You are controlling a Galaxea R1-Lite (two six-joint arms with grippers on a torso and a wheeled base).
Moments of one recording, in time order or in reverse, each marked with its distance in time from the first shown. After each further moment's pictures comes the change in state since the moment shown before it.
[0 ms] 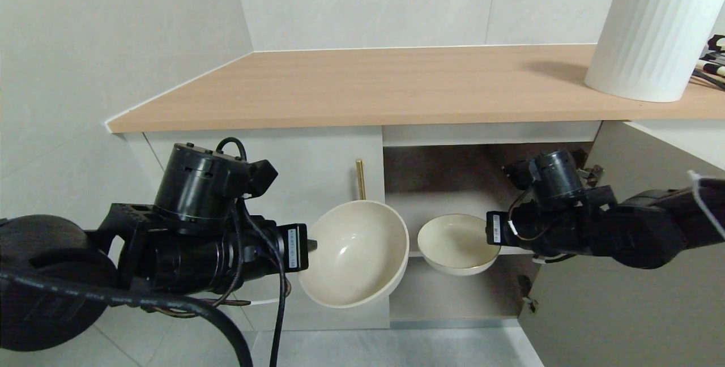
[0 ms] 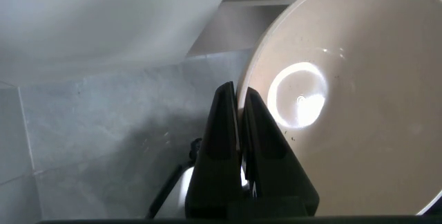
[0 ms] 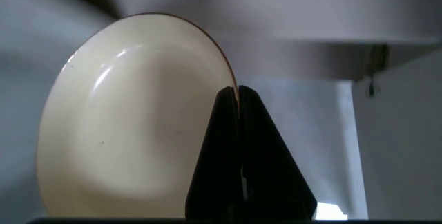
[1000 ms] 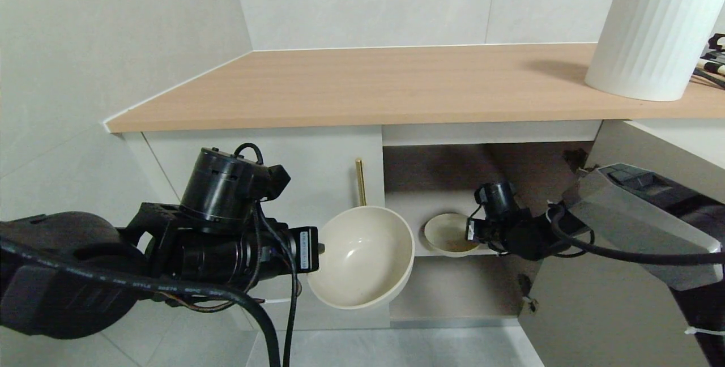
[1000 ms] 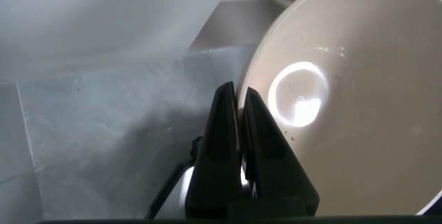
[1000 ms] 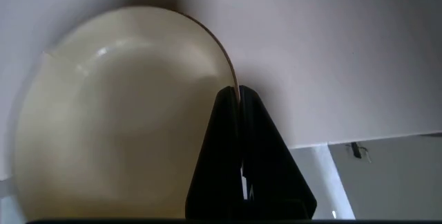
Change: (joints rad) left arm -0.007 0.056 -0.021 -0.001 0.004 0.000; right arm -0.105 0.544 -0.391 -0.151 -0.172 -0.016
